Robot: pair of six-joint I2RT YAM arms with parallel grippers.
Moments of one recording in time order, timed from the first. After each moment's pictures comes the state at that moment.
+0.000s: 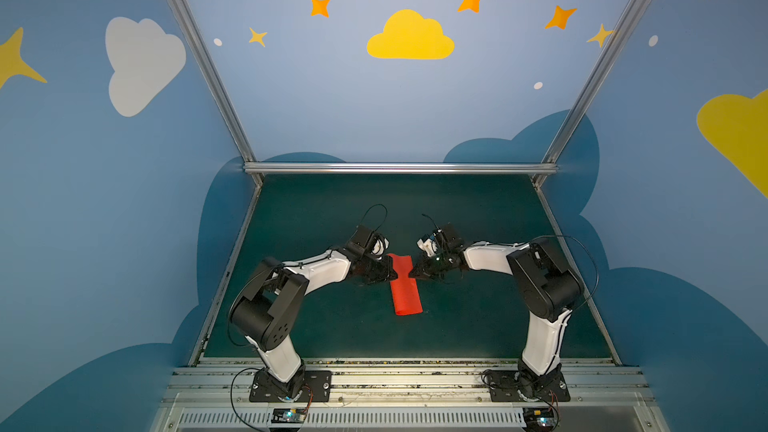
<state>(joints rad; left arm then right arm) -0.54 1.70 0.91 -0.21 0.51 -0.66 0.57 1.93 1.03 -0.18 -0.62 0.65</state>
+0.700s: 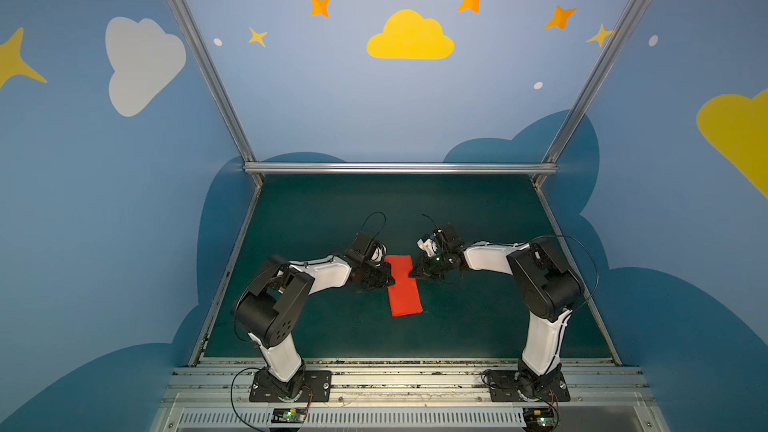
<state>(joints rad) -0.54 1.72 0.84 -0.12 0.46 -0.68 0.56 1.93 1.02 -0.17 -0.62 0.65</state>
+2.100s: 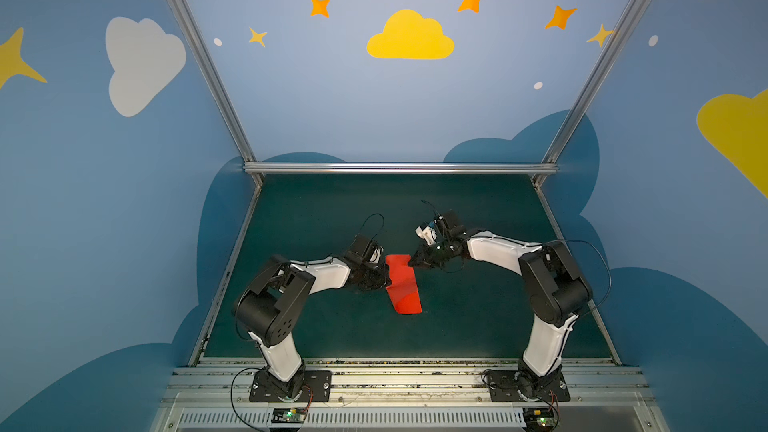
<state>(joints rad) -0.54 1.73 0.81 -0.11 0.41 -0.64 0.56 1.86 1.17 -0.35 -0.66 0.57</state>
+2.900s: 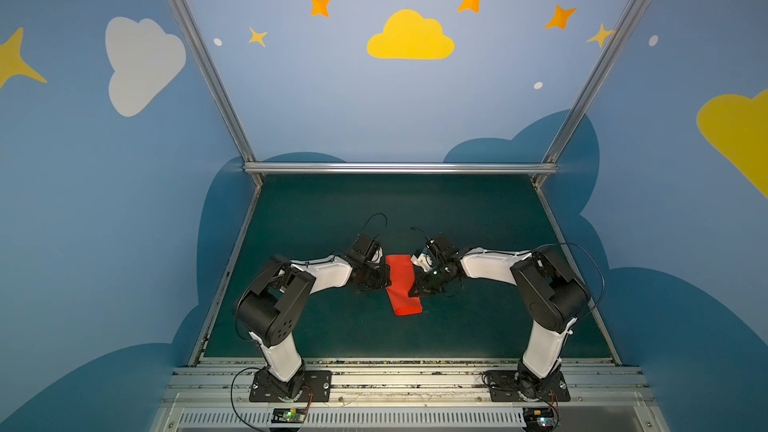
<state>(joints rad) -0.55 1.73 0.85 -0.18 0.39 -0.63 0.67 1.85 0.98 -0.35 -0.62 0.55</state>
